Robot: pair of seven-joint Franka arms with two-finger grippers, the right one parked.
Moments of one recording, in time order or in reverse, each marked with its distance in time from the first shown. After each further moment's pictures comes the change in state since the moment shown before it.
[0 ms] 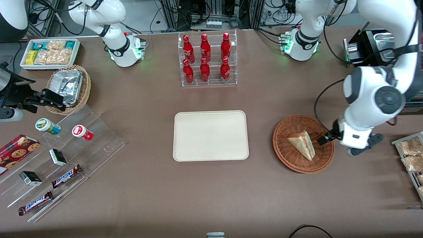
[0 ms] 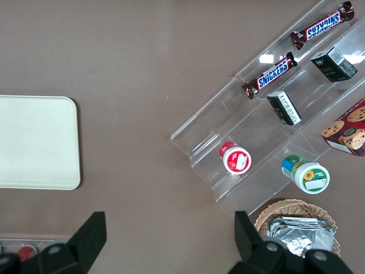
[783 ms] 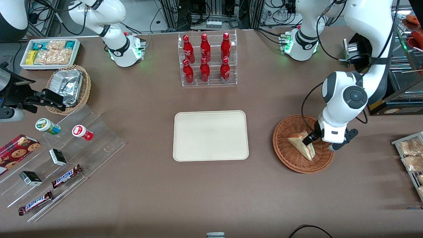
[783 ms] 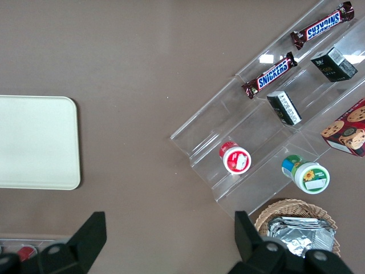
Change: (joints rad) arm -0.023 0.010 0.000 -0.210 0.000 0.286 -0.097
